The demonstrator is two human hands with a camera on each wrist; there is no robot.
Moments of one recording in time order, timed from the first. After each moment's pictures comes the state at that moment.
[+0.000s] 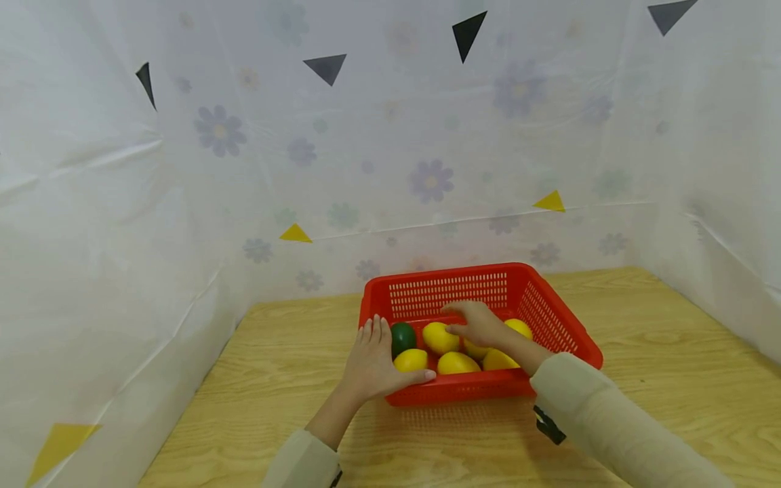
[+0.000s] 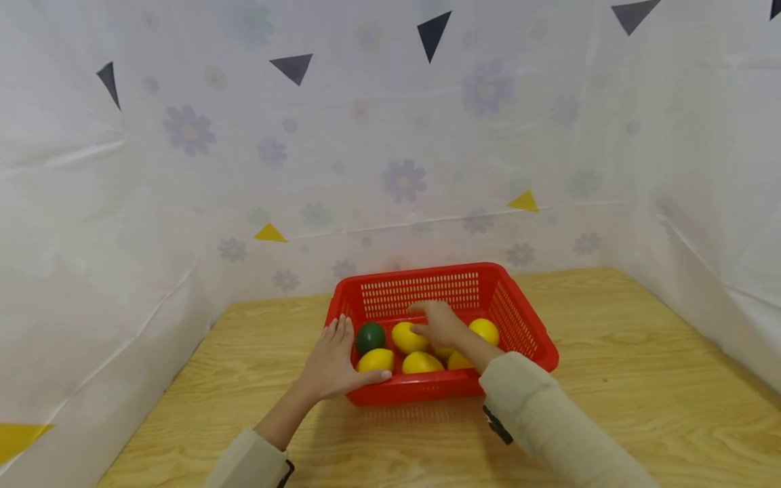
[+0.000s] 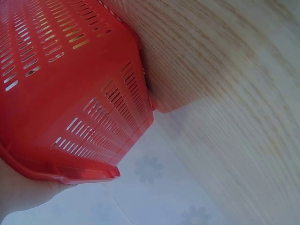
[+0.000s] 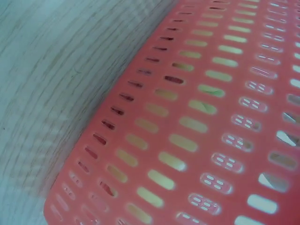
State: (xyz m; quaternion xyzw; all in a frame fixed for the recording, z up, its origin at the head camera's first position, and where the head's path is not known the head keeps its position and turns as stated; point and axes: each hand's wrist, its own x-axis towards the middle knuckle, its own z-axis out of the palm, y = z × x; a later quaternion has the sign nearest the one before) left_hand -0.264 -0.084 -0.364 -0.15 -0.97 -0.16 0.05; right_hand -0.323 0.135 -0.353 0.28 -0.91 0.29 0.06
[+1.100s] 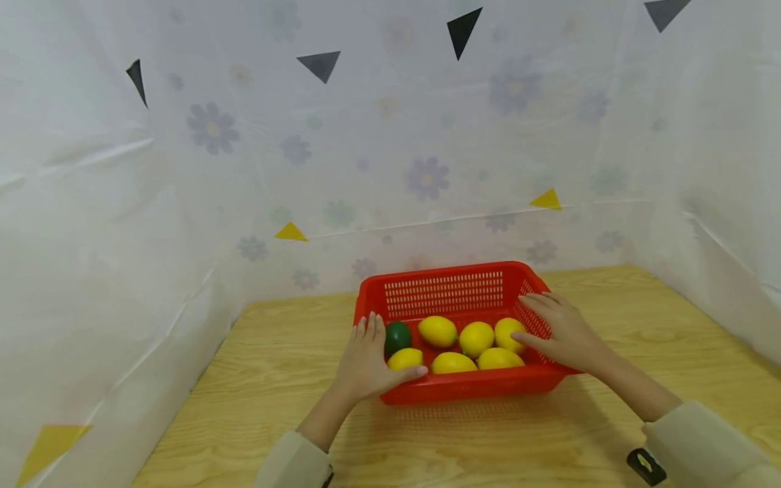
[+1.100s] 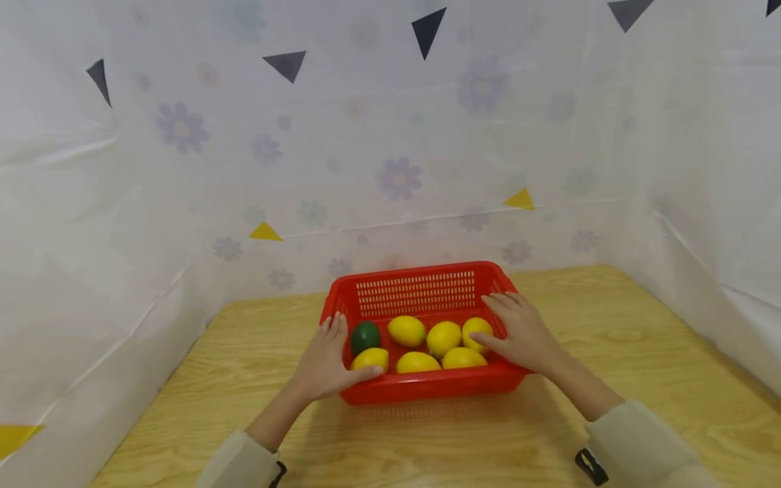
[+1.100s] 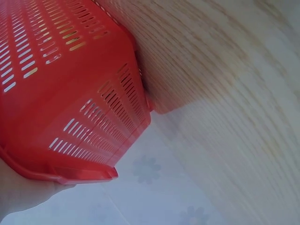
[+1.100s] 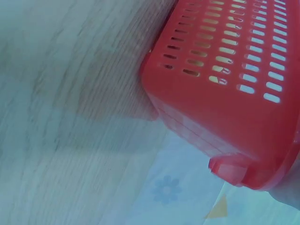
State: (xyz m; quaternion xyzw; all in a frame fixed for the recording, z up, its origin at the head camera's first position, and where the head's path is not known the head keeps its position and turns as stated) left_hand -0.259 -0.094 -0.362 -0.16 -0.97 -0.17 0.07; right_hand -0.274 0.236 -0.361 0.24 -0.92 0.20 0.24
